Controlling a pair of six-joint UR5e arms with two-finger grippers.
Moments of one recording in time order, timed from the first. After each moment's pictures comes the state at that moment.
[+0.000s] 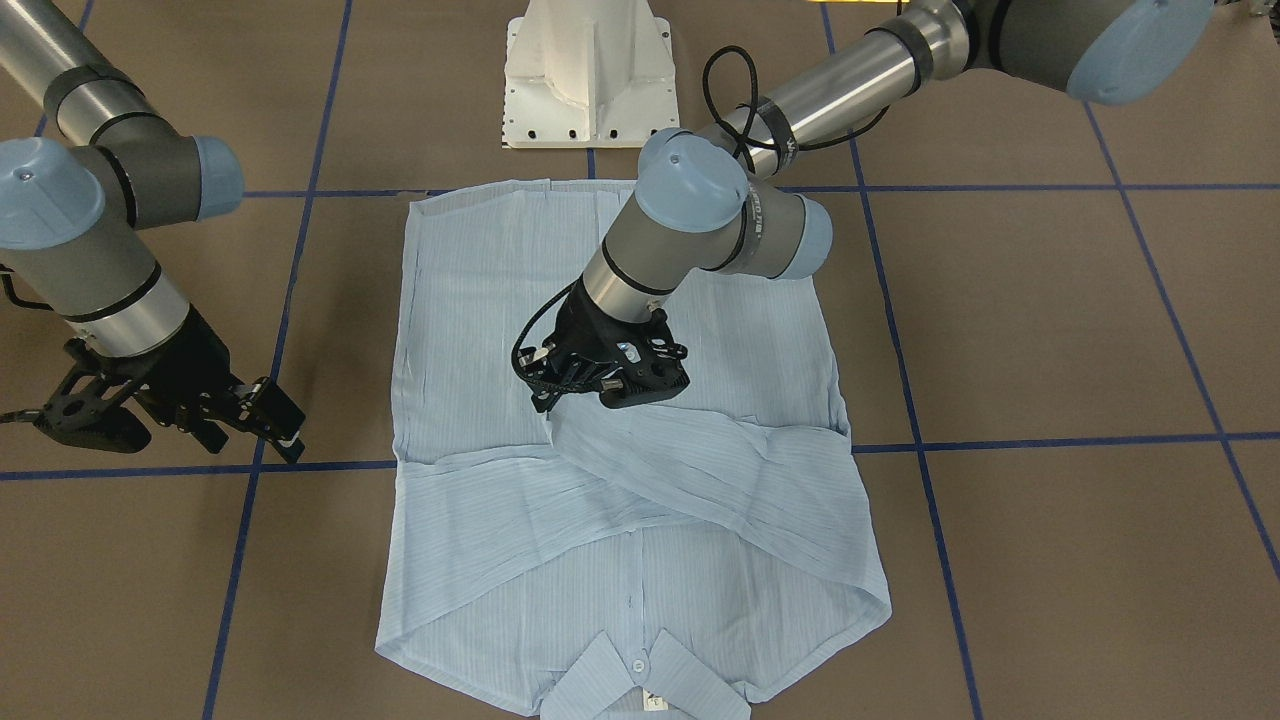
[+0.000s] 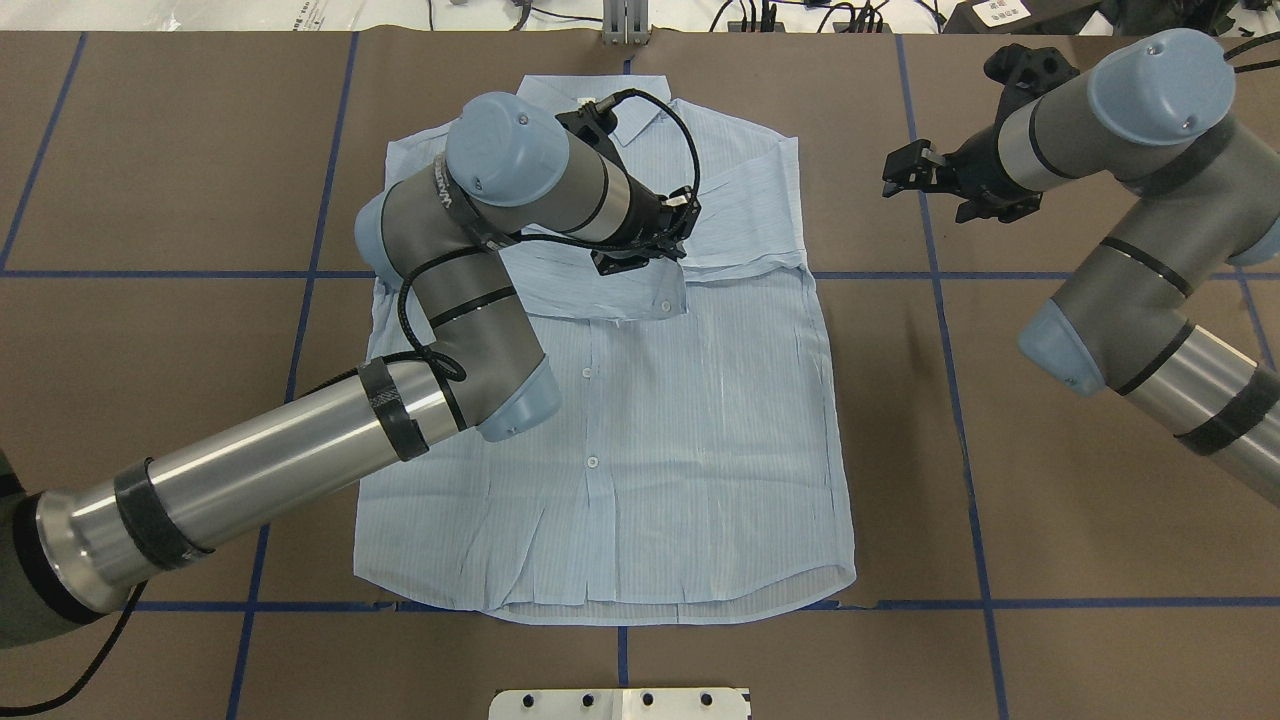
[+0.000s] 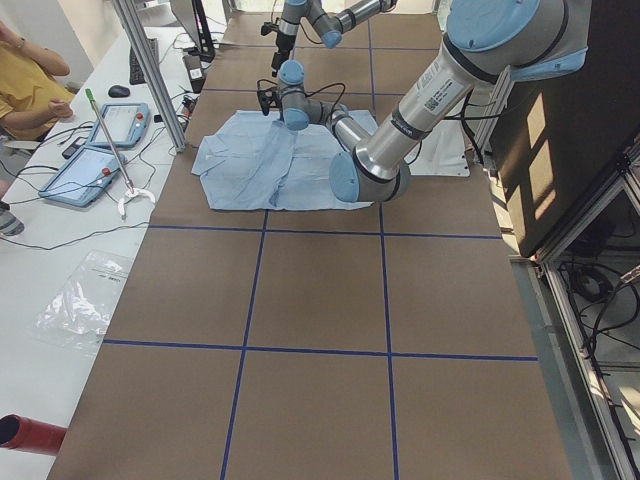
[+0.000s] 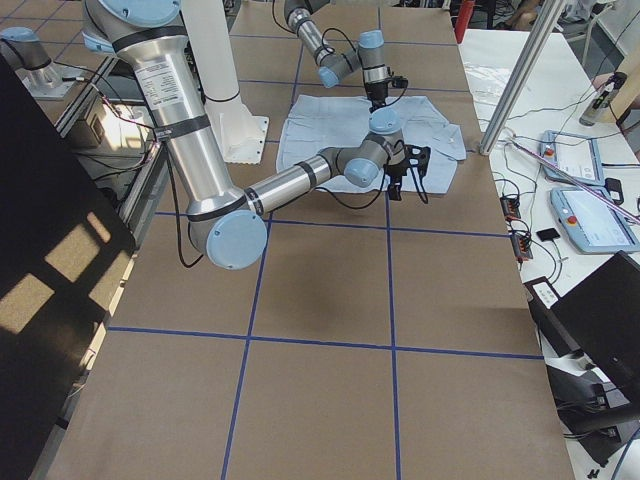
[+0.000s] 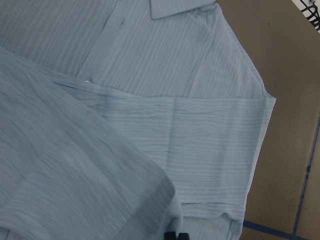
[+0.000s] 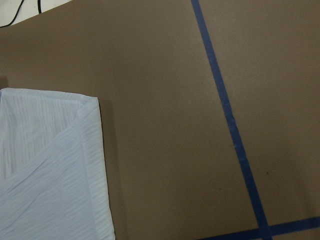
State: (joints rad) left arm -0.62 -2.51 -1.19 -2.29 -1.91 -1.72; right arm 0.93 -1.21 1.60 -1.07 2.00 1.25
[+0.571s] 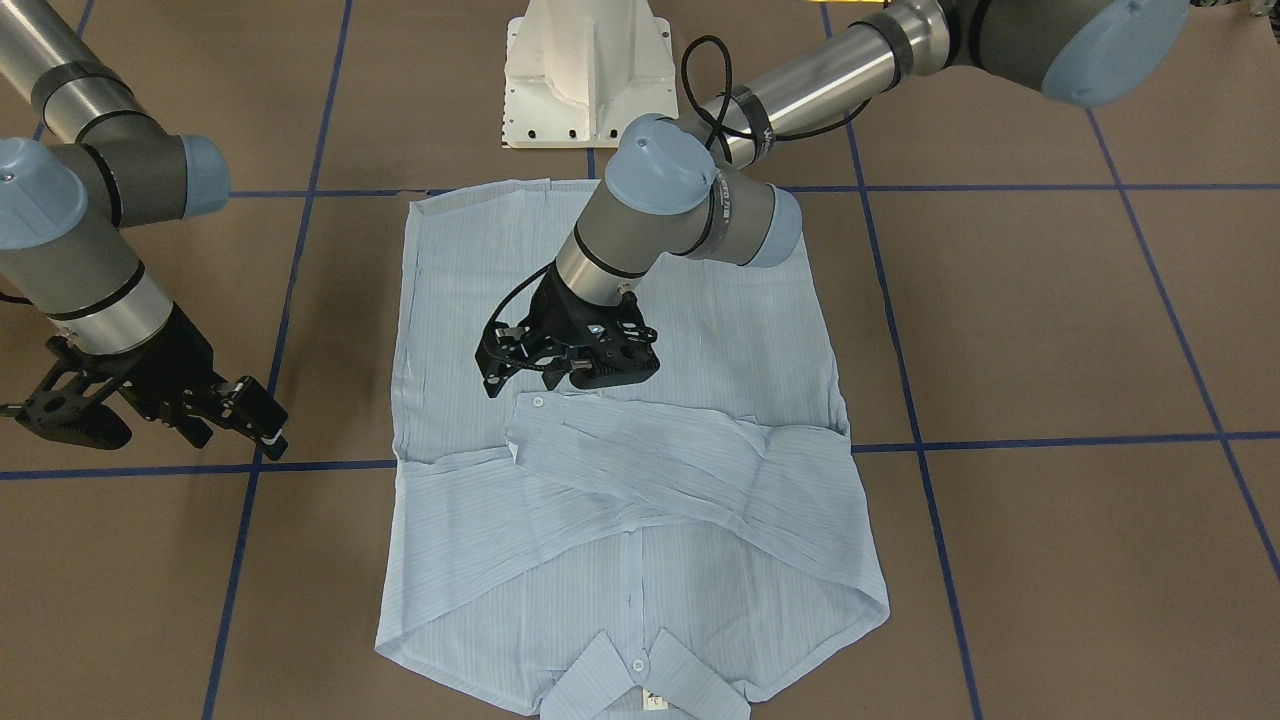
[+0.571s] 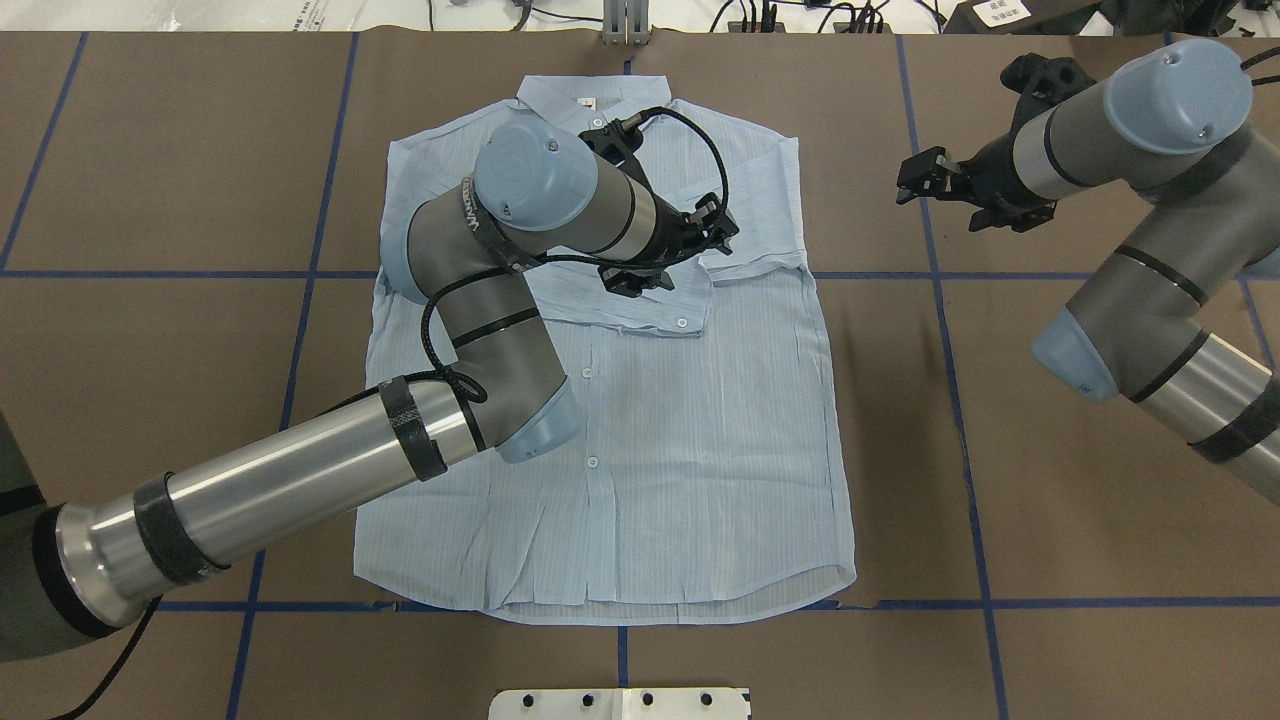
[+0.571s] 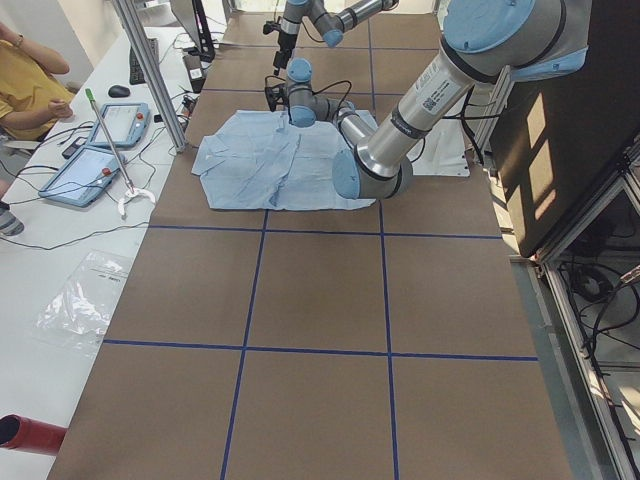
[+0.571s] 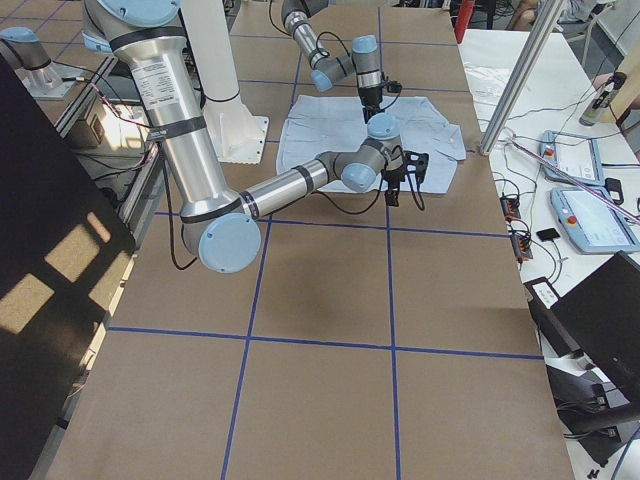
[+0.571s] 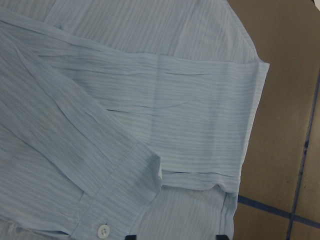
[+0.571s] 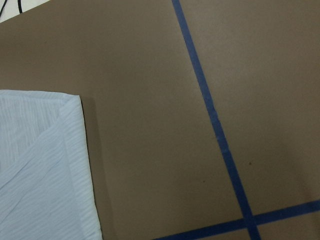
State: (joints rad) left arm -0.59 -2.52 -1.21 -2.29 -1.89 -1.72; right arm 0.91 -1.23 1.62 -1.07 2.00 1.31
